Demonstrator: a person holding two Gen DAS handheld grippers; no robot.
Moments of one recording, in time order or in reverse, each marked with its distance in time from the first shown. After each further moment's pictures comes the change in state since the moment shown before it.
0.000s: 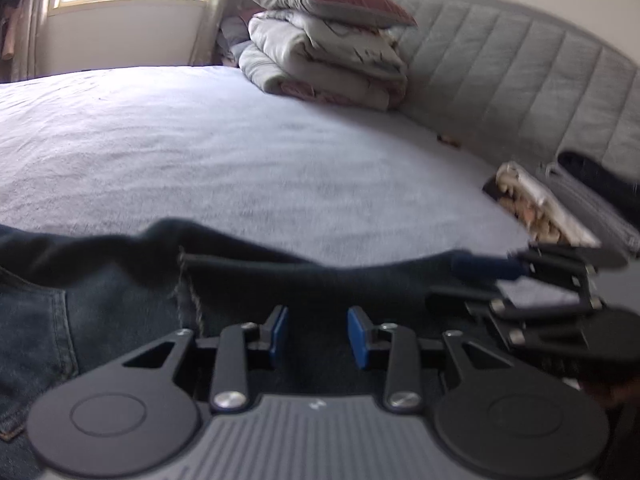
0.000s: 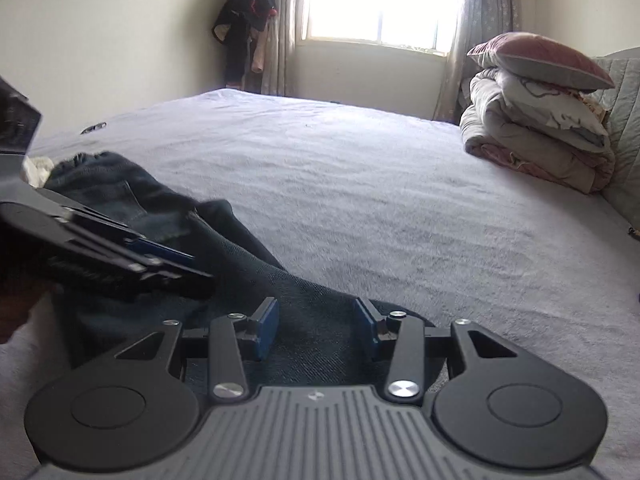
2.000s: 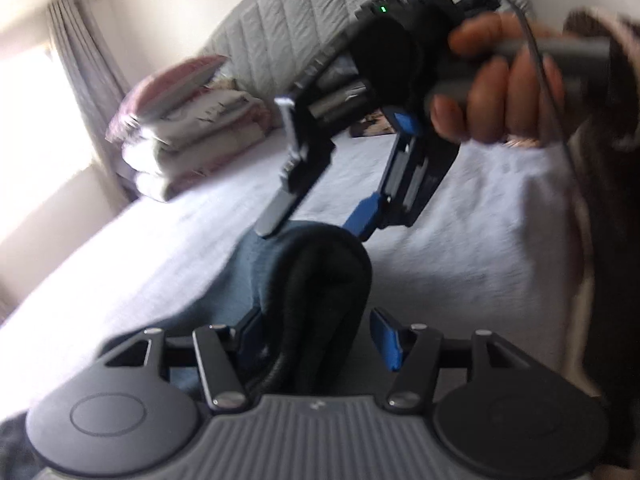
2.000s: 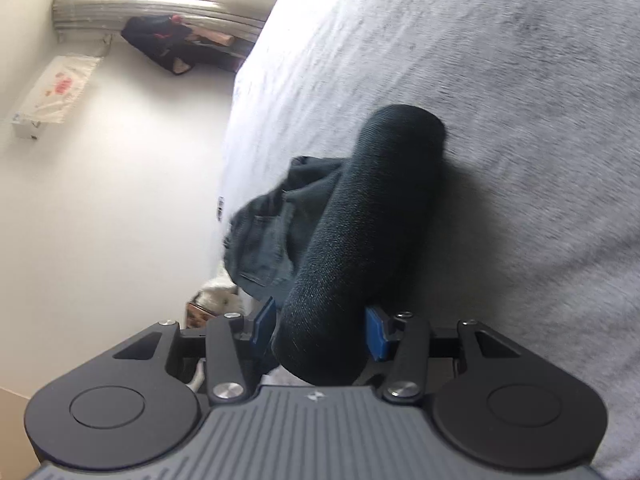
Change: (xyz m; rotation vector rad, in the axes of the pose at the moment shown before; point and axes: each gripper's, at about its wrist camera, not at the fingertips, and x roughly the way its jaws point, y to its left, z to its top) left arm -0.048 -0.171 -0.078 0.699 -0.123 0.115; right arm -0.005 -0.117 -0.013 1.051 0.394 0.668
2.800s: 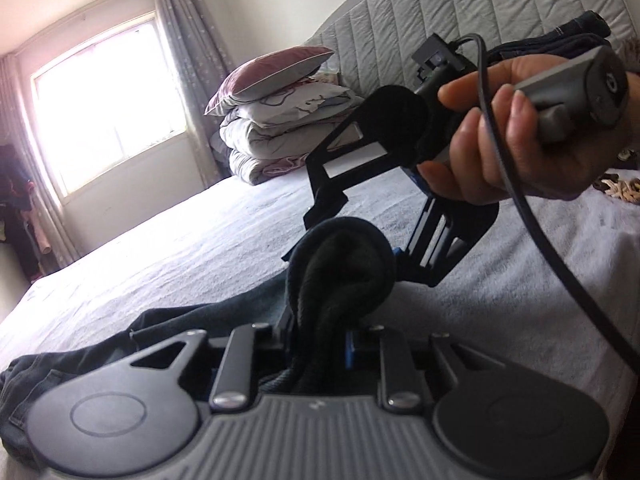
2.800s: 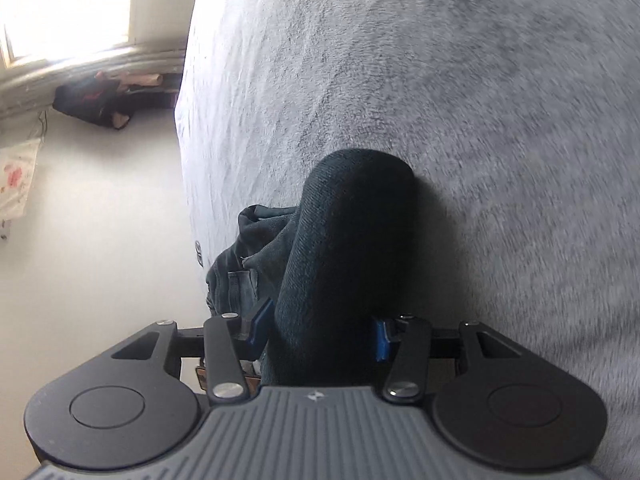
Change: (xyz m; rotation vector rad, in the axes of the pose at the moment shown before) left arm 0.025 -0.006 0.012 -0.236 0.011 0.229; right arm 0.027 -0.036 0.056 0.297 0.016 -0.061
